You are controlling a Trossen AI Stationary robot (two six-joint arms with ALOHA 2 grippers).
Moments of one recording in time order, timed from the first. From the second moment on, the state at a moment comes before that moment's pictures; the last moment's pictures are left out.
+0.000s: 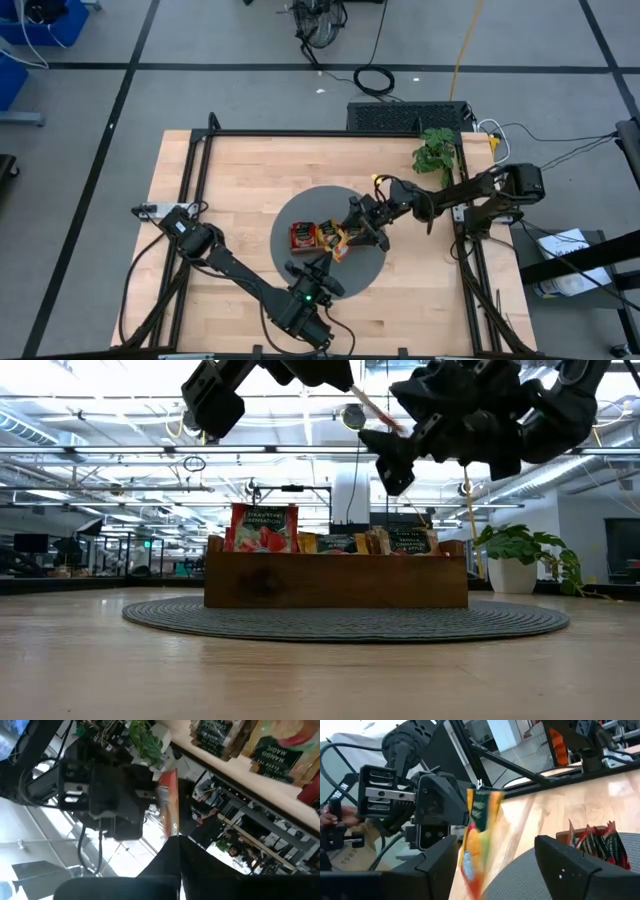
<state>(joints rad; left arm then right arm) -0.59 2.32 2.00 -1.25 -1.41 0.86 -0.08 1.56 0.51 1.01 -0.61 0.42</state>
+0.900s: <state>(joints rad) -0.59 2.32 2.00 -1.20 -1.37 0.86 -0.05 1.56 0.56 0.86 -0.65 0.25</state>
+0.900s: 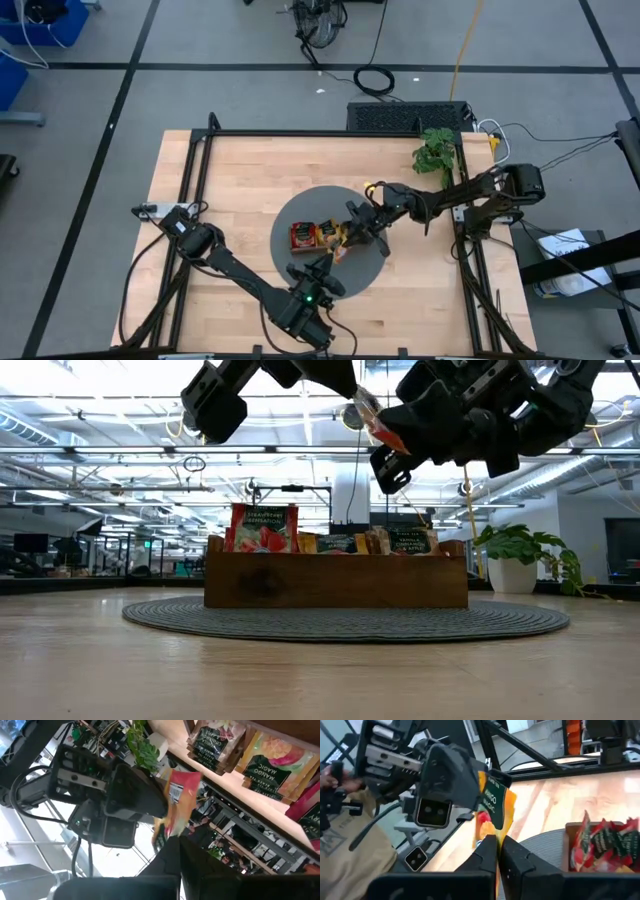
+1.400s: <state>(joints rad) -0.56 2.20 2.00 -1.16 -0.92 -0.18 -0.03 1.56 0.56 0.85 -0.52 0.19</state>
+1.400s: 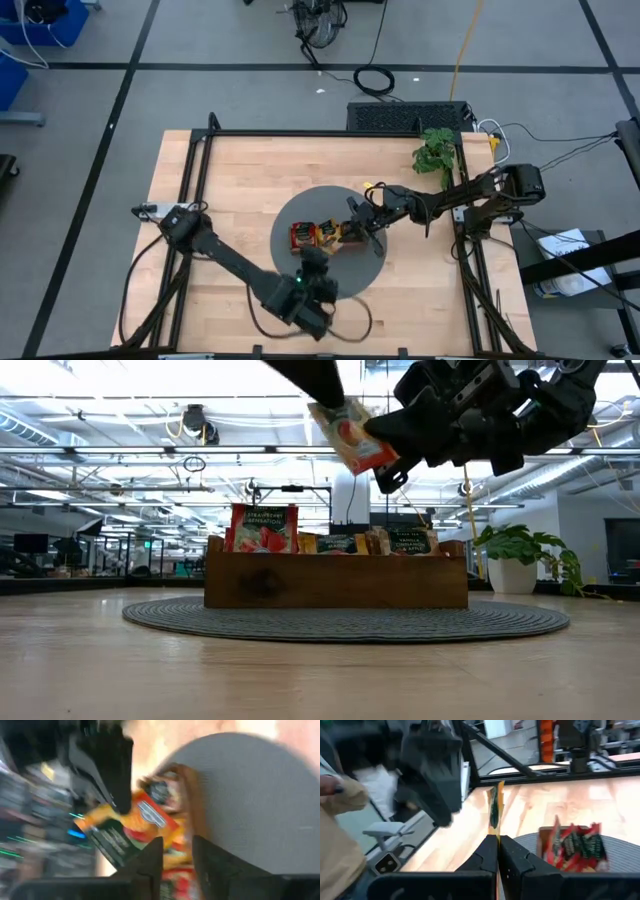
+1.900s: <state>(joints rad) -0.59 2.07 2.00 -1.18 -0.98 -0.43 0.12 1.56 0.56 0.73 0.22 0.07</state>
